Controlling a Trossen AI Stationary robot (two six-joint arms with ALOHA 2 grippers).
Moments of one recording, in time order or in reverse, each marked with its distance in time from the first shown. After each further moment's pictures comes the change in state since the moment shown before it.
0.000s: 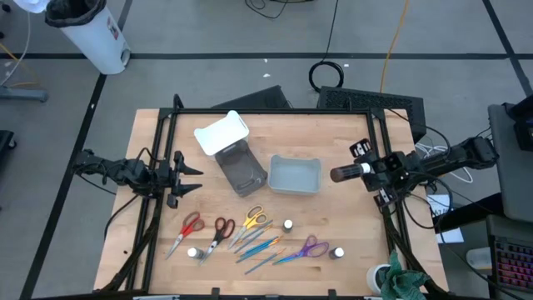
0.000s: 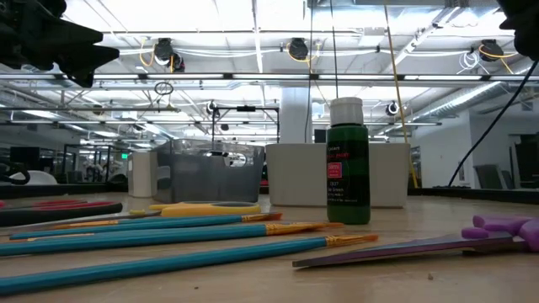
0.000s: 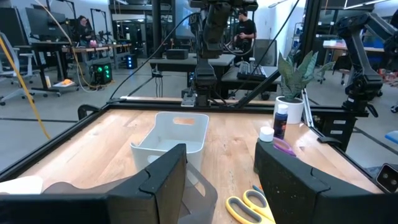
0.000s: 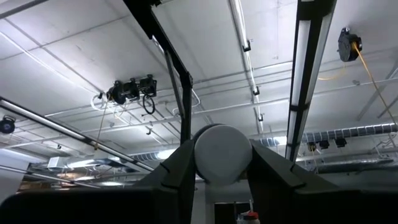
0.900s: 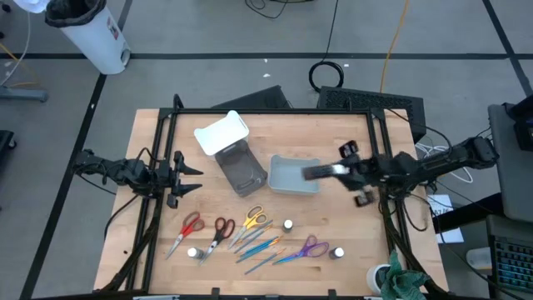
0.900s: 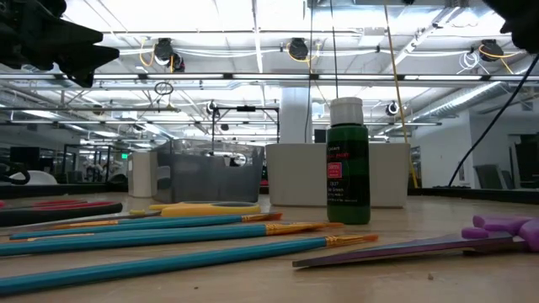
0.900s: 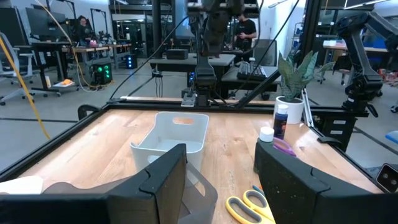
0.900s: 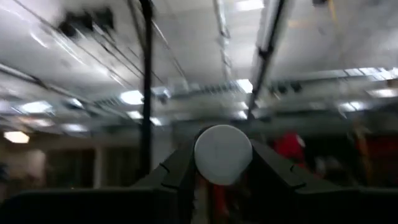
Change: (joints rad) left arm 0.000 0.000 0.000 0.000 0.000 0.000; right arm 0.000 0.000 0.058 -0.368 0.143 -0.086
